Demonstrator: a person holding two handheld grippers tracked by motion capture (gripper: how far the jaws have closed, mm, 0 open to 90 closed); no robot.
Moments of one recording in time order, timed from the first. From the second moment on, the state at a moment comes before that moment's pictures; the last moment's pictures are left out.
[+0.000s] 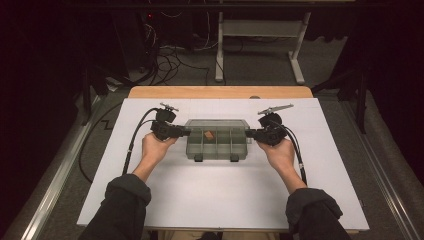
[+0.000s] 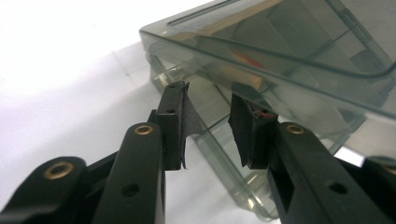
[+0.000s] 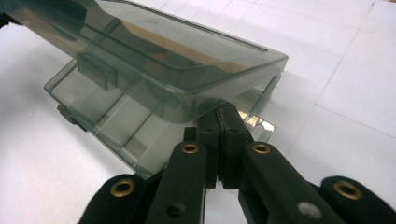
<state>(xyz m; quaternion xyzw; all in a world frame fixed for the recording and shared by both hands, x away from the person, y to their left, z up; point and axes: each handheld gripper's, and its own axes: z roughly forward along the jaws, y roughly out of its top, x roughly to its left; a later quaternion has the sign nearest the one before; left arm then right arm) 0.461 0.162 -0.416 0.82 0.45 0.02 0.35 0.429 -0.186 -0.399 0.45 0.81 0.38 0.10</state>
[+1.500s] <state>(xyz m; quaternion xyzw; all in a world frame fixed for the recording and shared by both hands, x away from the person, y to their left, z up) 0.439 0.152 -0.397 0.83 0.42 0.04 0.36 0.419 -0.199 -0.423 0.45 0.81 0.36 0.07</state>
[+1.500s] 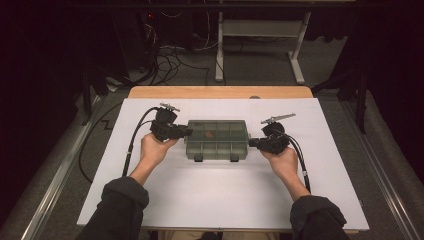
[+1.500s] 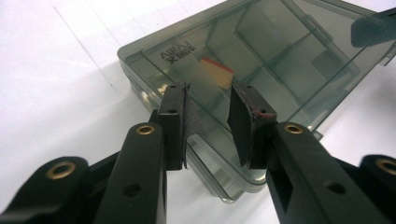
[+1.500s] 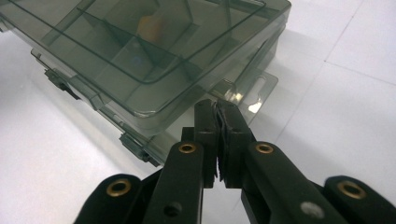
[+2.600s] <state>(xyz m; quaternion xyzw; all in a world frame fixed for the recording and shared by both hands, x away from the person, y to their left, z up) 0.424 0.152 -0.422 0.83 0.43 0.03 0.35 0.412 -0.188 -0.419 0.43 0.82 0.37 0.09</state>
